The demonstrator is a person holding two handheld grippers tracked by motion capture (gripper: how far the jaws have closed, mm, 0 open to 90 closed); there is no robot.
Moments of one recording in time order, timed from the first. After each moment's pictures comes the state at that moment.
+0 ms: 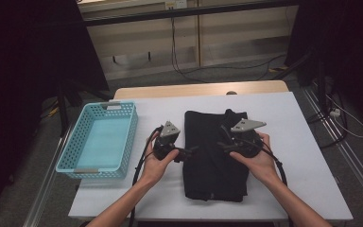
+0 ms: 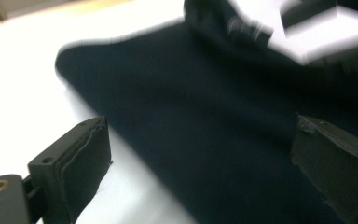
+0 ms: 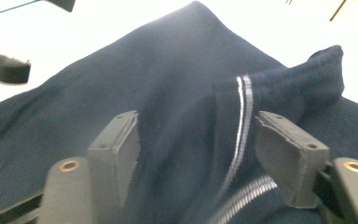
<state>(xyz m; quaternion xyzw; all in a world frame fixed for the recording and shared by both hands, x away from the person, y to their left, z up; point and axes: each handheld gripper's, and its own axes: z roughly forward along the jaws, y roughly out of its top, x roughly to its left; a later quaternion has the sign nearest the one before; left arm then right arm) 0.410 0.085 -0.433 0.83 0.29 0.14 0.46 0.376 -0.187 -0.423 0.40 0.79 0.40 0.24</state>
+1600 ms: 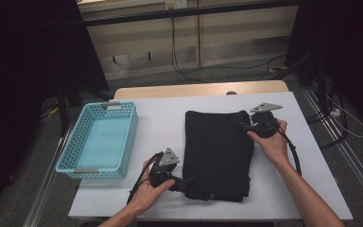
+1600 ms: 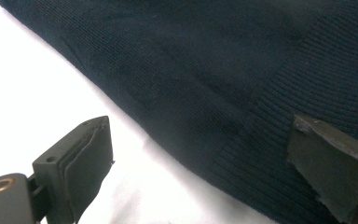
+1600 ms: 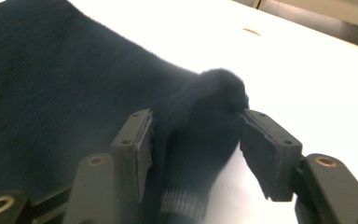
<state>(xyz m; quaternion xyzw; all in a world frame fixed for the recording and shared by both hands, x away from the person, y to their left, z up) 0.351 0.100 -0.459 0.87 0.24 0.11 0.42 0.433 -0.254 -0.434 0.48 0.75 0.35 0.29</state>
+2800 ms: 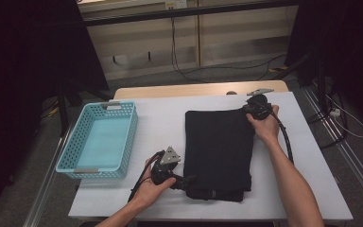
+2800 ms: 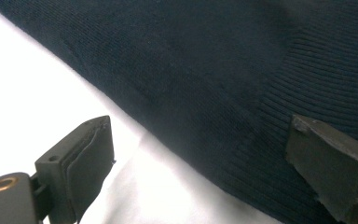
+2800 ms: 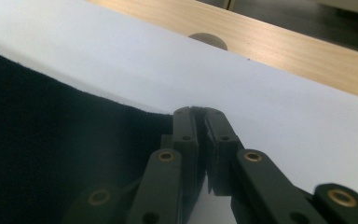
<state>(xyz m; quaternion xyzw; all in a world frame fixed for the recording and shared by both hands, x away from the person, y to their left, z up) 0.358 0.096 -0.465 0.87 0.24 0.10 0.43 0.511 -0.267 -0.446 0.52 0.73 0.32 0.30</state>
